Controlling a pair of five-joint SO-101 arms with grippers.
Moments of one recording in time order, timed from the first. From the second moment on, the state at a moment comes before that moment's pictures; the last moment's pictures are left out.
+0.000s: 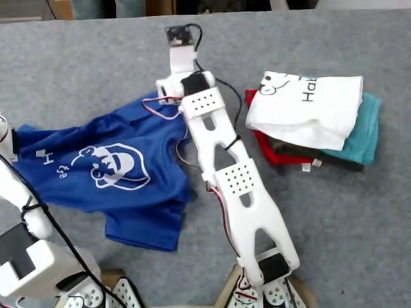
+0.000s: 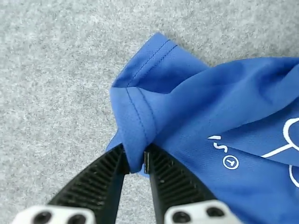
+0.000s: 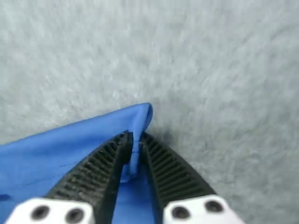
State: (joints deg) left arm -42.2 -3.7 9.9 67.6 -29.1; right arm -23.1 73.5 -86.2 74.6 -10.9
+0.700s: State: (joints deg) left arm -42.1 -15.1 9.9 68.7 -28.7; right arm -20.9 46.8 -92.4 87.2 -15.7
